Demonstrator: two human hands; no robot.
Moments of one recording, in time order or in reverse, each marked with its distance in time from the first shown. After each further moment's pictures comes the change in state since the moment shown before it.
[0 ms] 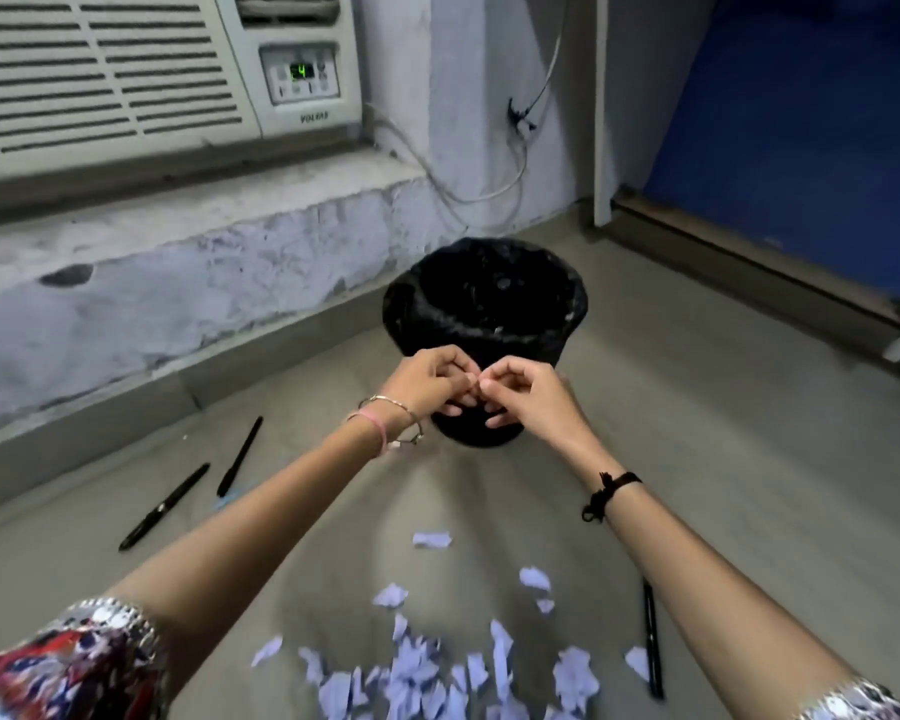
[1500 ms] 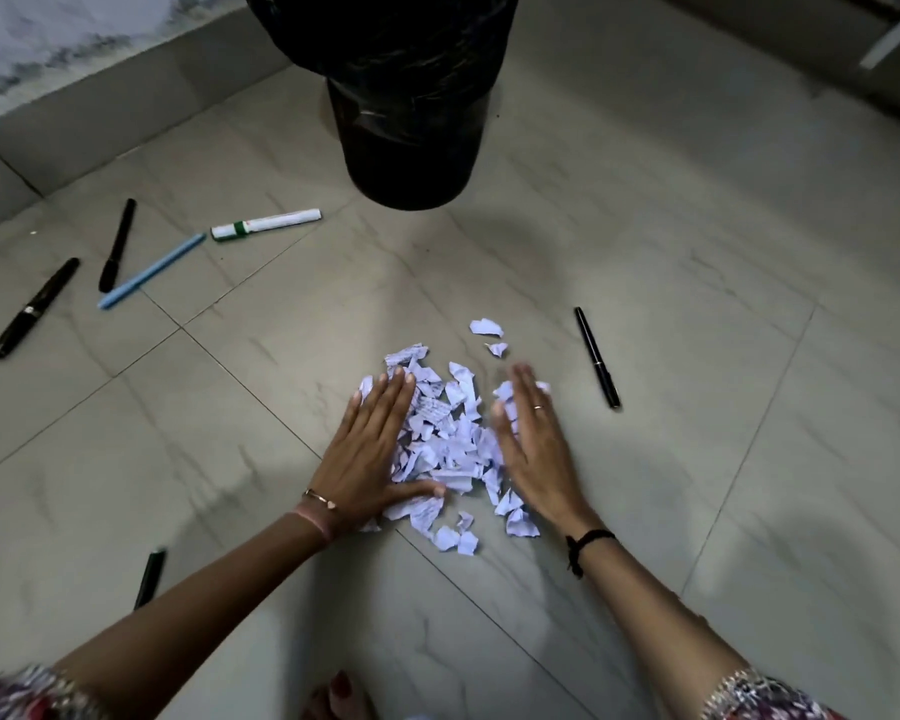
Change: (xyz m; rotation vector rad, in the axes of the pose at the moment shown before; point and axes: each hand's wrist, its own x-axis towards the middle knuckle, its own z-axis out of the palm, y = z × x) left_hand -0.217 -0.244 0.129 0.858 -0.237 0.170; right_hand -0.272 0.214 0.071 -0.443 0.128 0.205
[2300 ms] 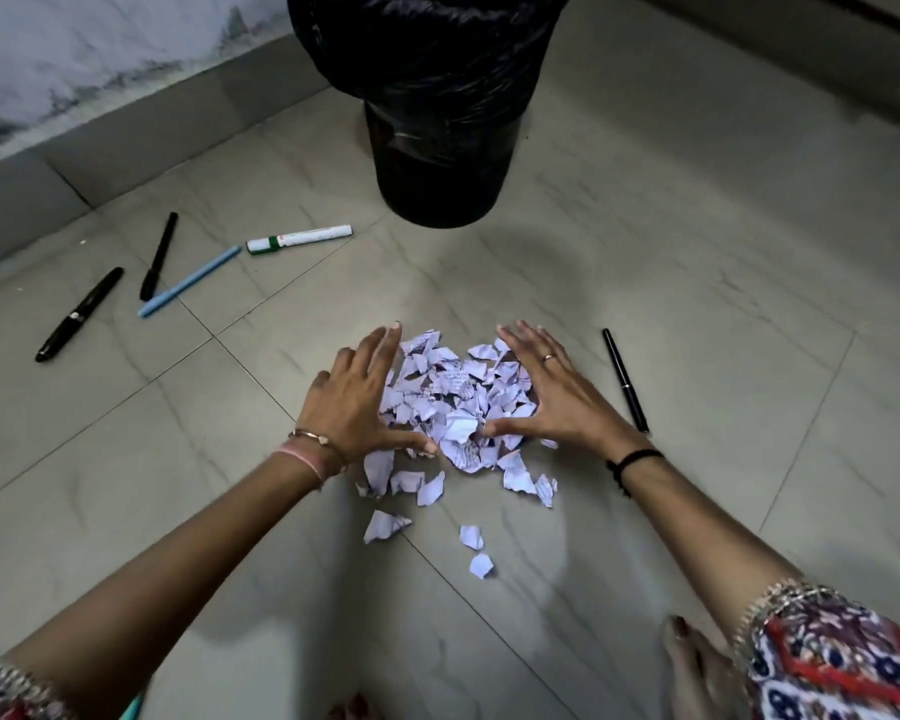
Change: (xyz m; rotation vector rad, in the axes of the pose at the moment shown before) left_hand 0.036 -0.026 -0.059 0.121 0.028 -0.194; right_hand 0.079 -0.008 -0.041 -0.254 -0.352 -0.186
